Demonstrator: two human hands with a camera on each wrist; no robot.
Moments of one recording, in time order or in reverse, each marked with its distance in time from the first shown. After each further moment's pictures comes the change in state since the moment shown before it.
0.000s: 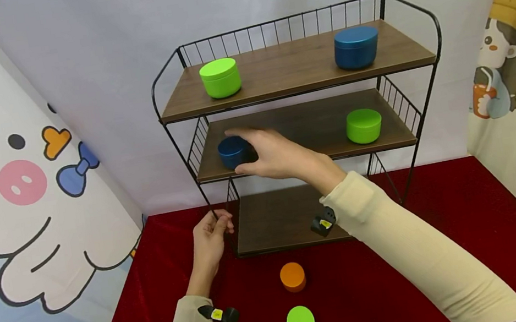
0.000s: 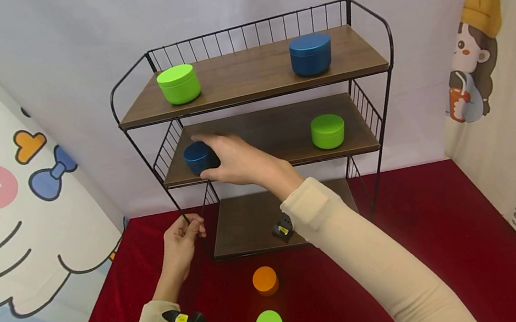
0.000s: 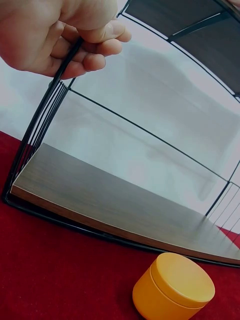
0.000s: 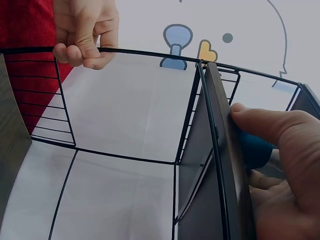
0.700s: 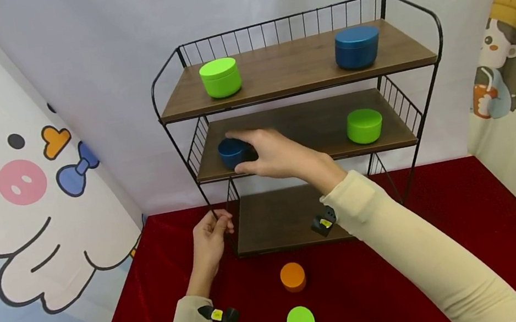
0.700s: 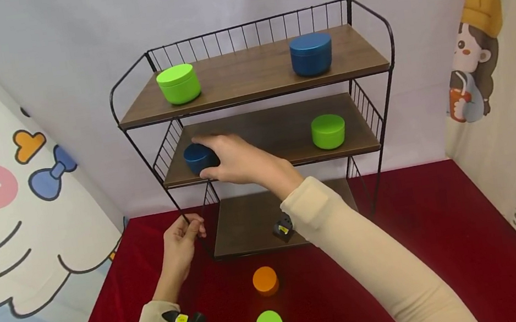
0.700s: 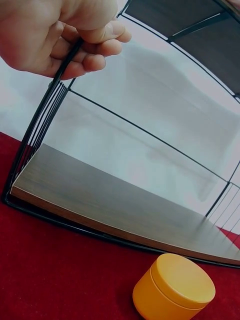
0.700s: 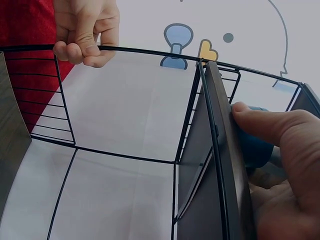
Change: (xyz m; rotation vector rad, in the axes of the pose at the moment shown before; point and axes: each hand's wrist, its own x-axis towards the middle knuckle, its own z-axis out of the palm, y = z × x) left_hand 0.000 -0.001 0.000 0.003 0.006 0.003; right_hand 0.000 0.000 -0.001 -0.006 -0.010 -0.028
